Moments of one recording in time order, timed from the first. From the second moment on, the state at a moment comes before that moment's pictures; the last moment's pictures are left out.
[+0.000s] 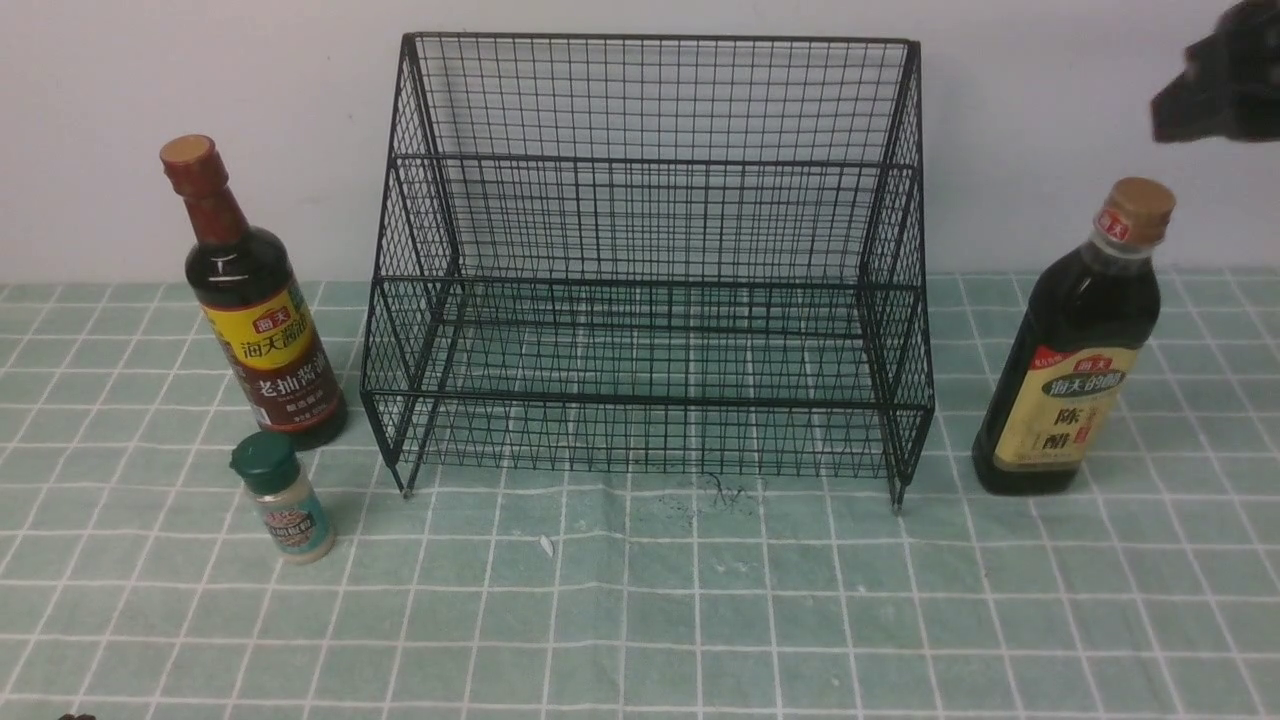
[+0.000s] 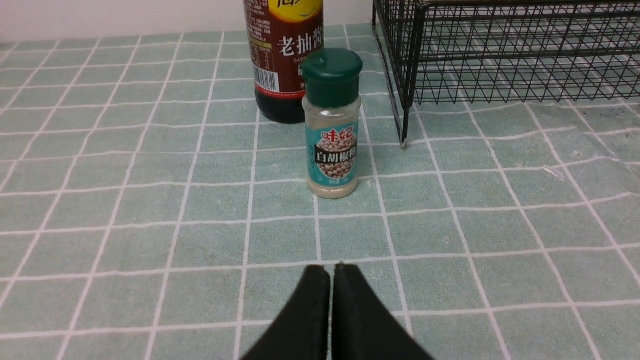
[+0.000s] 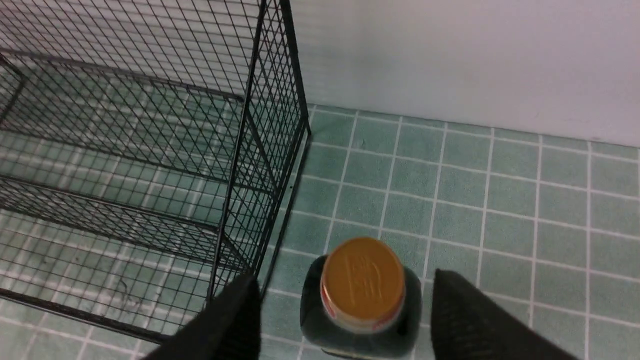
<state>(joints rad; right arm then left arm) 0.08 1.45 -1.49 0.17 1.02 -0.14 -0.09 -0.01 0.02 0.01 0.39 -0.06</state>
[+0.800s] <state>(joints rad) 0.14 1.59 -1.54 -0.02 1.16 -0.04 -0.09 -0.01 0.02 0.01 0.39 -0.06</state>
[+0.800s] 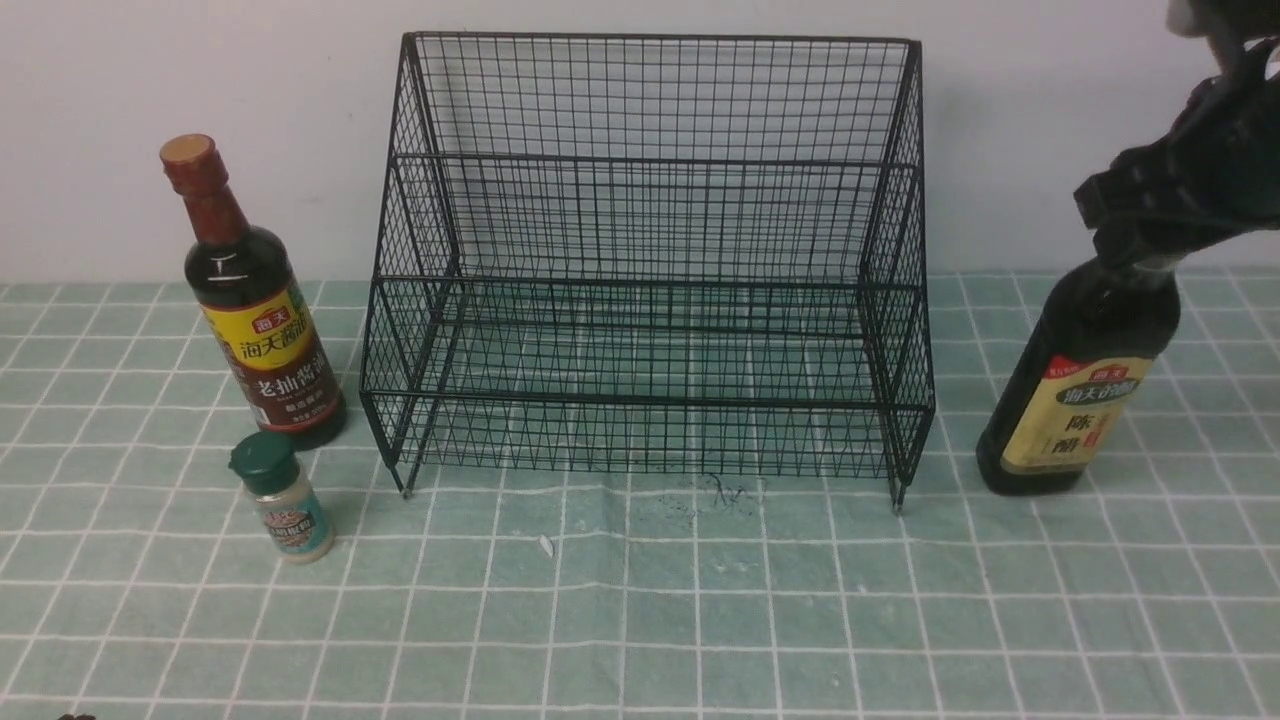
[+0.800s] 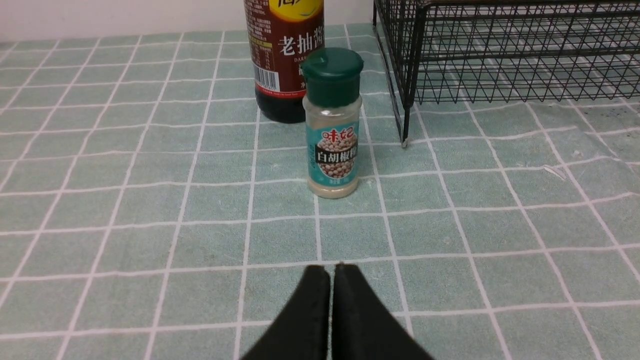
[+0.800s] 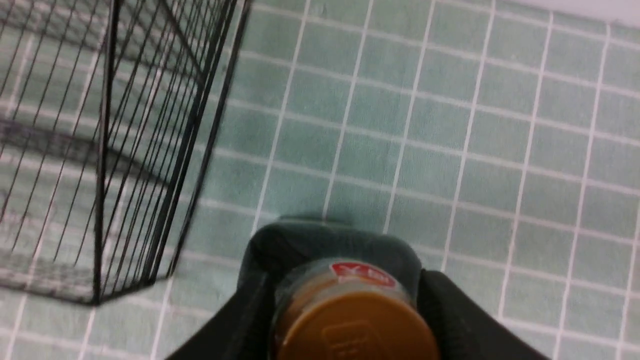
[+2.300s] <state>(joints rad) 0.46 1.92 -1.98 -0.20 1.06 0.25 -0.09 -0.01 0.02 0.01 0.39 -0.06</state>
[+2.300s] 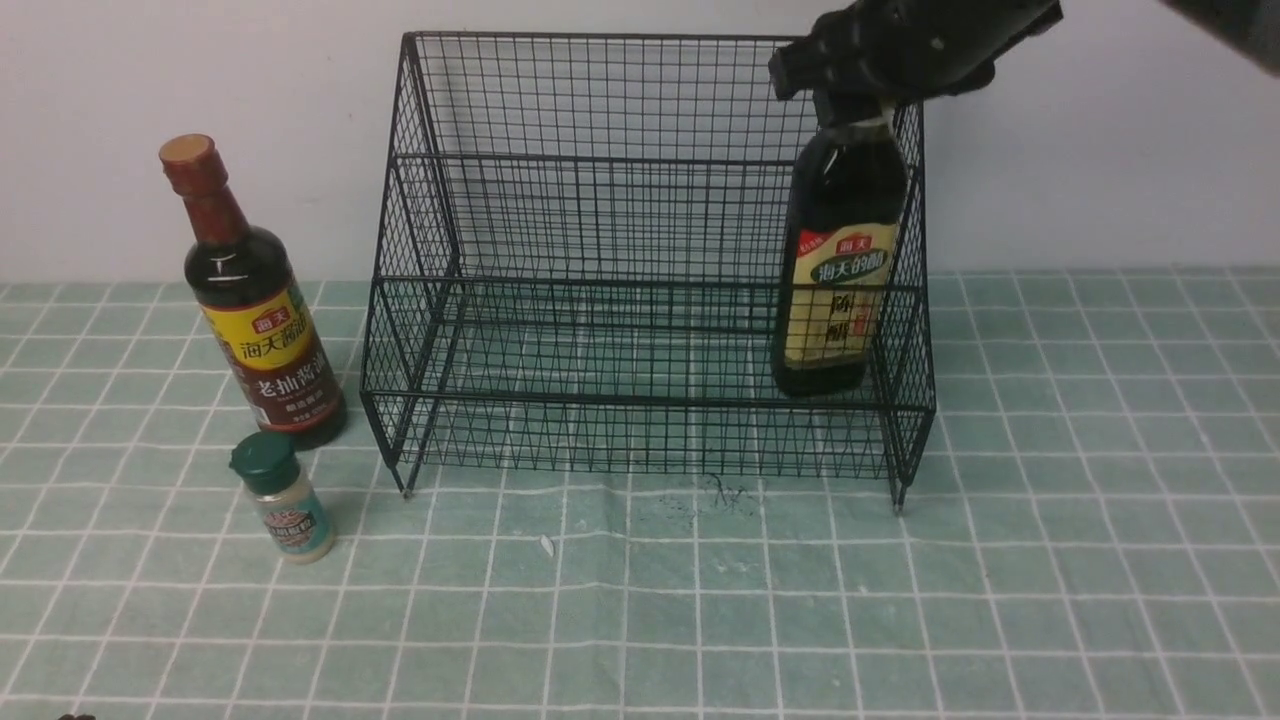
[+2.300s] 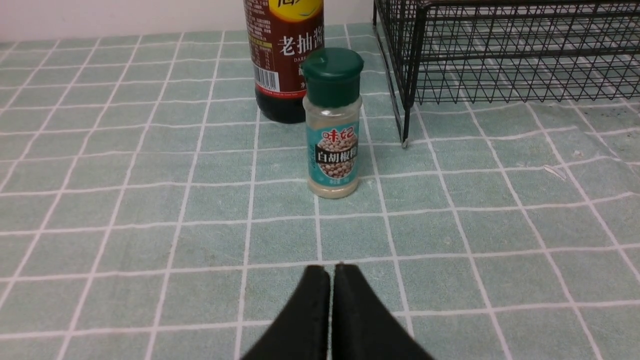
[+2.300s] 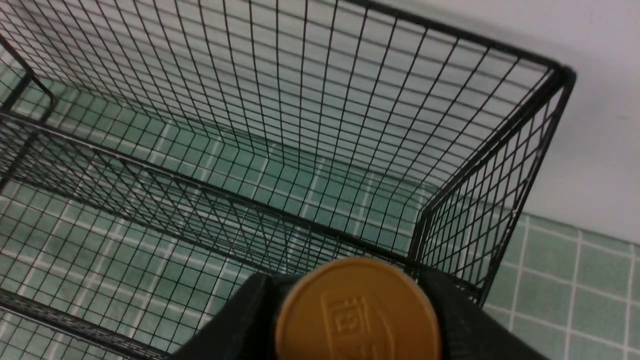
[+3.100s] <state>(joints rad) 0.46 1.53 -2.16 -0.24 1.26 0.18 -0.09 -0.01 0.02 0.01 0.39 -0.06</state>
